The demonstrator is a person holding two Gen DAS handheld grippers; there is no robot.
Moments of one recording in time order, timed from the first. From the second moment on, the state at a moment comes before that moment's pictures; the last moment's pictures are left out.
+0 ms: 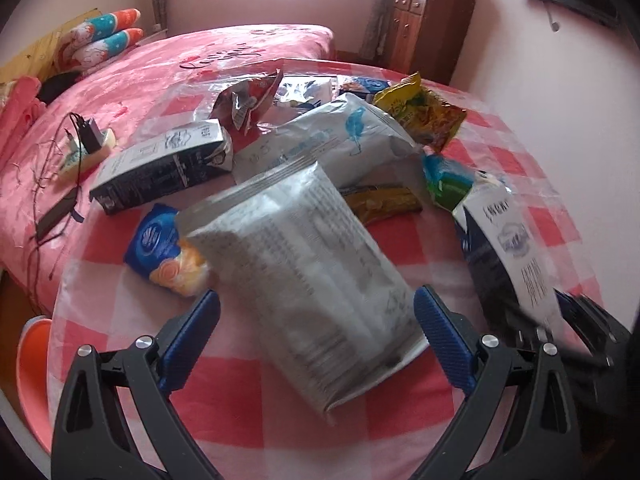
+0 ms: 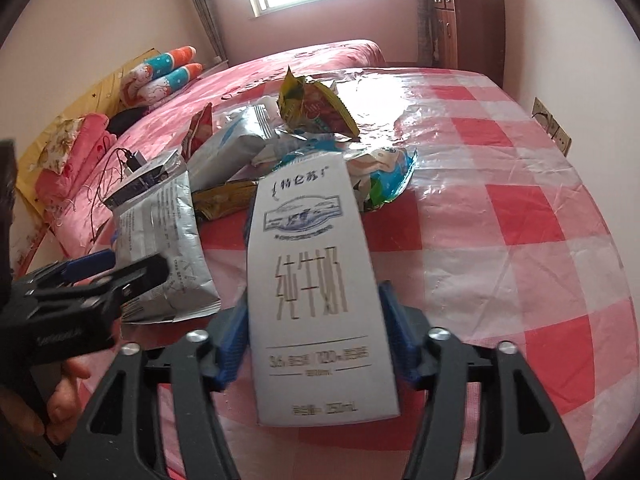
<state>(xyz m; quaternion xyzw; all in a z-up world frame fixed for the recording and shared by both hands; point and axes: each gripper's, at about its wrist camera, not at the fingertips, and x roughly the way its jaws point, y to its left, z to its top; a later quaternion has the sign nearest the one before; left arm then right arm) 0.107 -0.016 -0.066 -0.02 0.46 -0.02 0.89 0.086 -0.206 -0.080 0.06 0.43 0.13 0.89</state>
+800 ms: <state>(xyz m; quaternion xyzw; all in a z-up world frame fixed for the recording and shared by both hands) 0.111 -0.033 -0.066 0.02 0.44 0.03 0.90 0.081 -0.213 -0.080 0.08 0.42 0.13 0.89</state>
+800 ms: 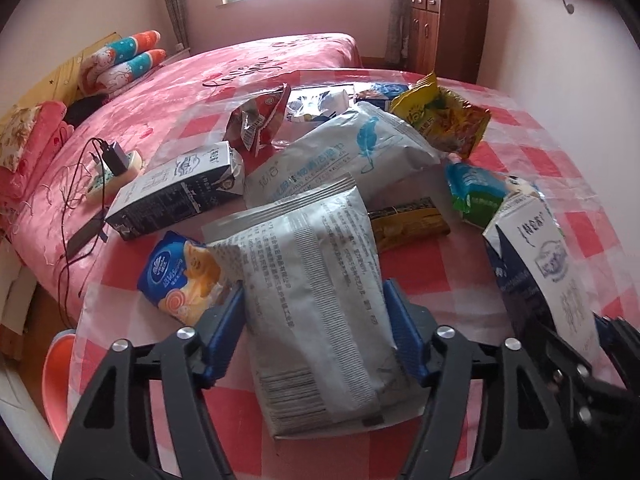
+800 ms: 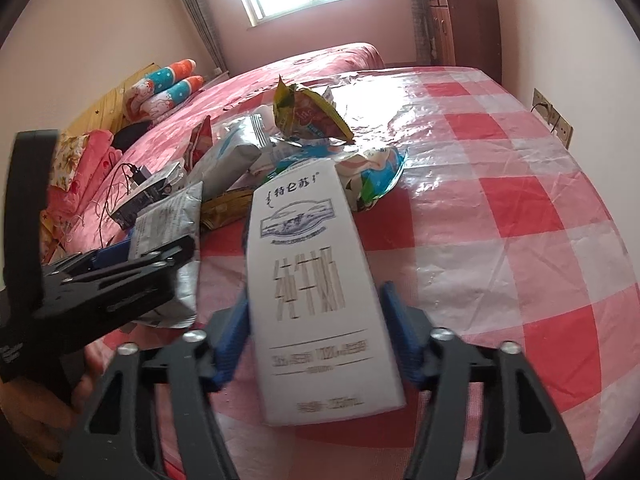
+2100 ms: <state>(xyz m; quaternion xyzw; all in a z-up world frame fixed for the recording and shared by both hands) -0.063 0.290 -0.093 -0.14 0.43 0.20 0.87 0.018 0.138 -0.029 -0.05 0.44 0.47 0.77</state>
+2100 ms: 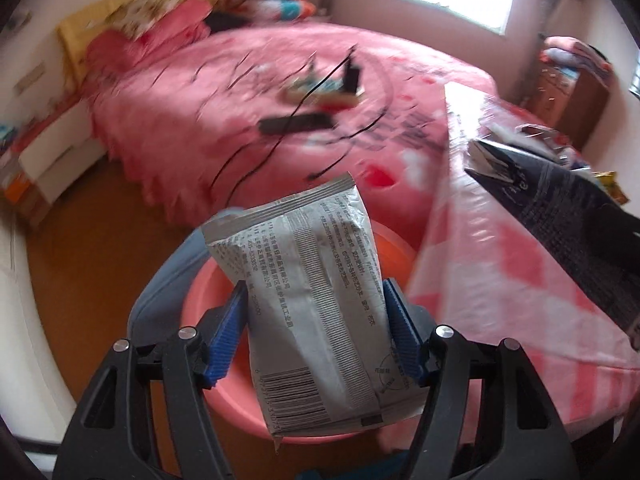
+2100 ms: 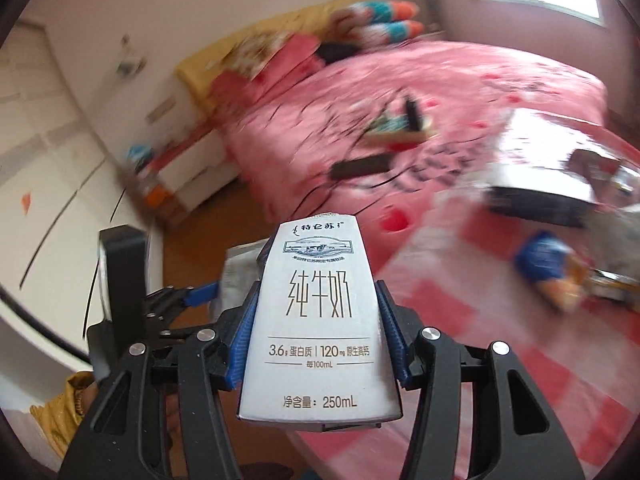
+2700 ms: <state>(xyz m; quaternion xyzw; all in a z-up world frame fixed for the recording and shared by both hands) -0.097 0.314 -0.102 -0.14 0.30 0.23 0.91 0.038 0.072 -0.046 0.03 0.39 0.39 0.83</state>
